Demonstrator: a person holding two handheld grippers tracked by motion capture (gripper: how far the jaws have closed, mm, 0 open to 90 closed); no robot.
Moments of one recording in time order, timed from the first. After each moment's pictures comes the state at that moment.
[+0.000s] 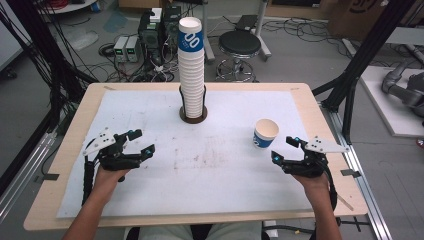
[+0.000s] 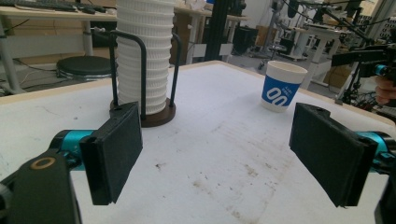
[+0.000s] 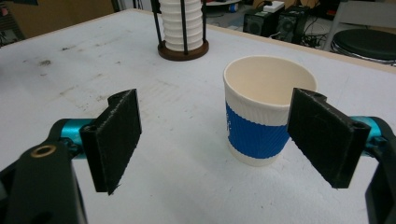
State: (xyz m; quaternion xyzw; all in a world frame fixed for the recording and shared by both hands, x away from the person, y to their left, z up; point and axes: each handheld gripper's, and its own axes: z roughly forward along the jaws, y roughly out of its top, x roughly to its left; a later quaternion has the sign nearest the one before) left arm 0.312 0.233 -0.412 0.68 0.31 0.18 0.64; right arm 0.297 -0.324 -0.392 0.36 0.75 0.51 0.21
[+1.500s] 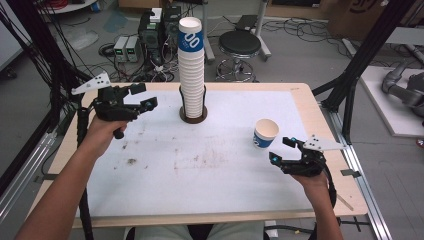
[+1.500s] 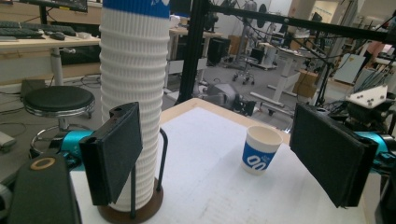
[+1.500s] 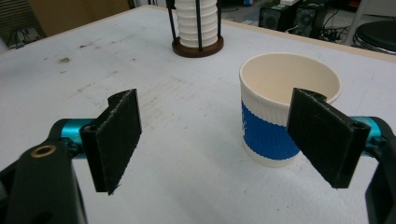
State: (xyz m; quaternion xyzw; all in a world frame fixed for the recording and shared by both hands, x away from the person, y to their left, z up) left arm 0.379 0.219 -0.283 0.68 0.27 0.14 0.66; right arm 0.301 -0.320 -0.391 0.35 0.76 0.52 0.18
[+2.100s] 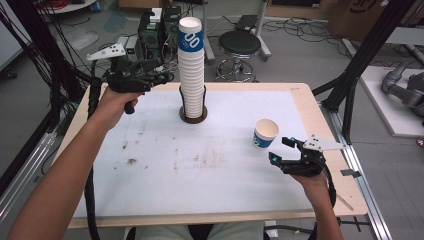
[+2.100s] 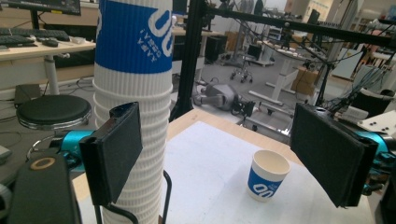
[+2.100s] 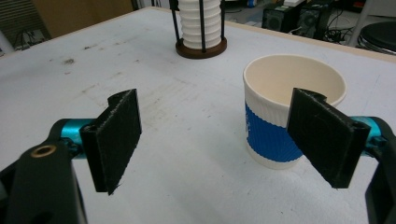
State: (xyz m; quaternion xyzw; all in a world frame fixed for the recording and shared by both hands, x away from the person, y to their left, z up) left arm 0.425 0.188 -0.238 0.70 0.26 0.14 0.65; right arm 0.301 -0.320 -0.390 0.34 0.76 0.52 0.17
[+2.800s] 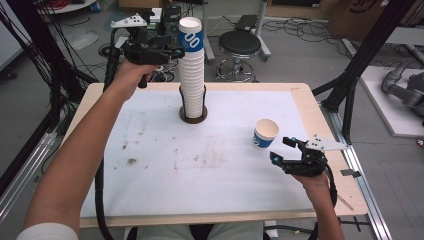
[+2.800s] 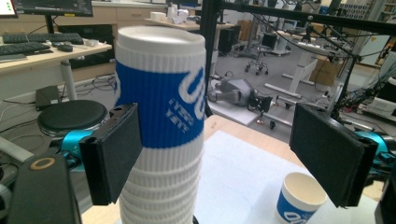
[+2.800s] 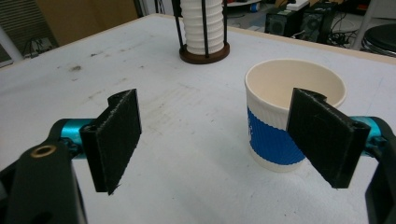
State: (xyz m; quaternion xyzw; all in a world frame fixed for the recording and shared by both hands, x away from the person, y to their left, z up) left arm 0.477 0.158 -0.202 0.71 0.27 0.16 0.63; right arm 0.300 -0.323 -0.389 0.34 0.75 0.54 0.16
